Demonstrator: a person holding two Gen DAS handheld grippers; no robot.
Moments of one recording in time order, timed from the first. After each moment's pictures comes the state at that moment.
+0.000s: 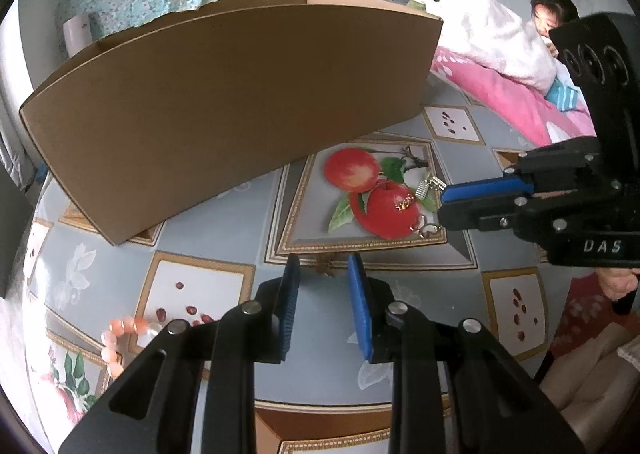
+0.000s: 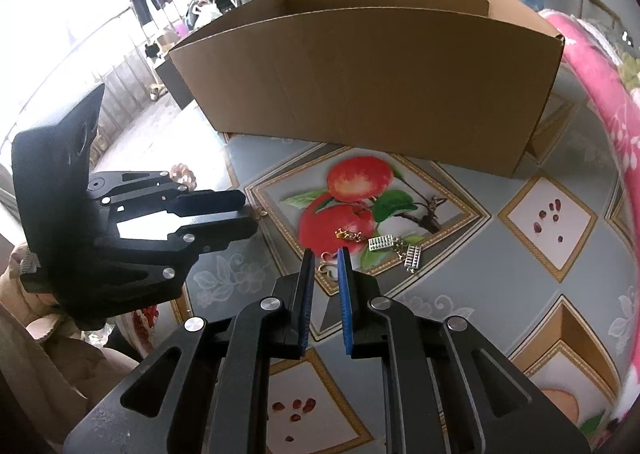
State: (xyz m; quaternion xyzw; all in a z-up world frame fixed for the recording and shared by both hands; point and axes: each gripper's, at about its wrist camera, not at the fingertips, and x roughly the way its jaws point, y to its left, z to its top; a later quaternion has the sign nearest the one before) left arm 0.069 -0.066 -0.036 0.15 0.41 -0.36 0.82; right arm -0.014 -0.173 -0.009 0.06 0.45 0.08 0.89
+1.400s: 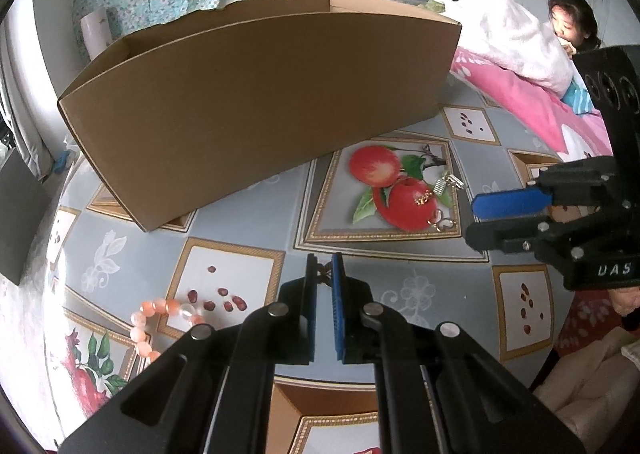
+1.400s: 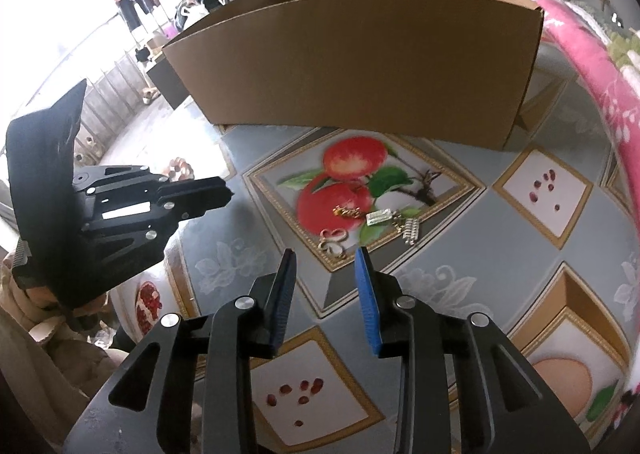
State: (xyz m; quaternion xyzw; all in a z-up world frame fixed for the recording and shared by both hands) left arm 0.065 -0.053 -0.028 0.15 0.42 -0.33 0.83; right arm -0.027 -0.171 -0.007 0.08 0.46 0.06 0.88
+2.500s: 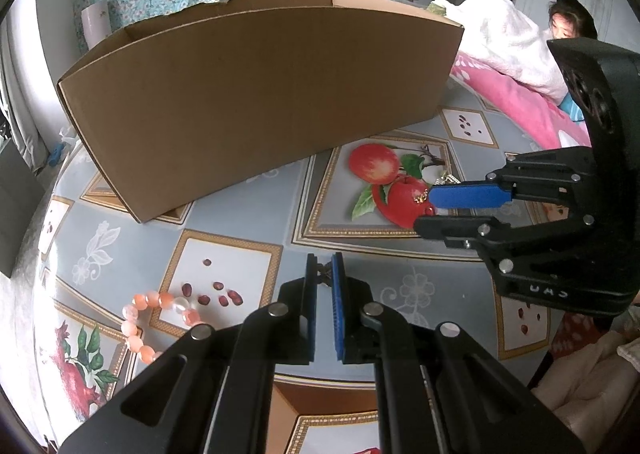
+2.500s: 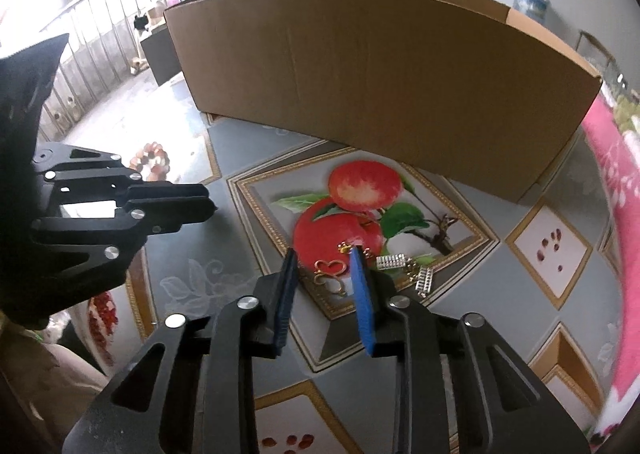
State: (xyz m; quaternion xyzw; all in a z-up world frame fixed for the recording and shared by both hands) left arm 0.065 -0.050 -0.031 0.13 0.43 -0.33 0.83; right arm 0.017 -0.119 -0.028 -0.03 0.45 0.04 0.89
